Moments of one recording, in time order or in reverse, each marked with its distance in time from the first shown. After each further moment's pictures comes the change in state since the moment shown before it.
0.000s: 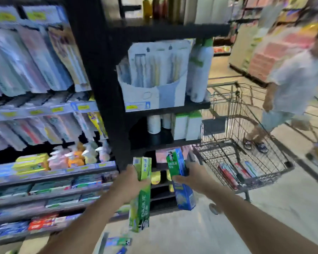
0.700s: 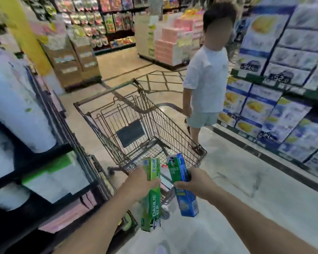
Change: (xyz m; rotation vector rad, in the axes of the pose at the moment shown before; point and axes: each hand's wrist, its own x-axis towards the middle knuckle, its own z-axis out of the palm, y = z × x) left_hand 0.156 0.380 0.184 0.127 -0.346 0.412; right_hand 0.035 0.270 -0.242 0.160 0.305 0.438
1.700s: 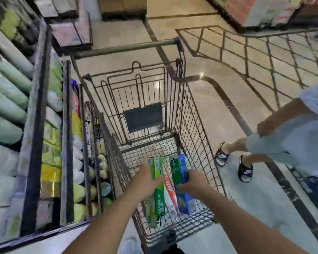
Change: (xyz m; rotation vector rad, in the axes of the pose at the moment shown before) left_hand 0.315 -0.004 0.023 -0.455 -0.036 -0.385; right_hand 0.385 0.003 0.007 -0.268 -0.390 0.071
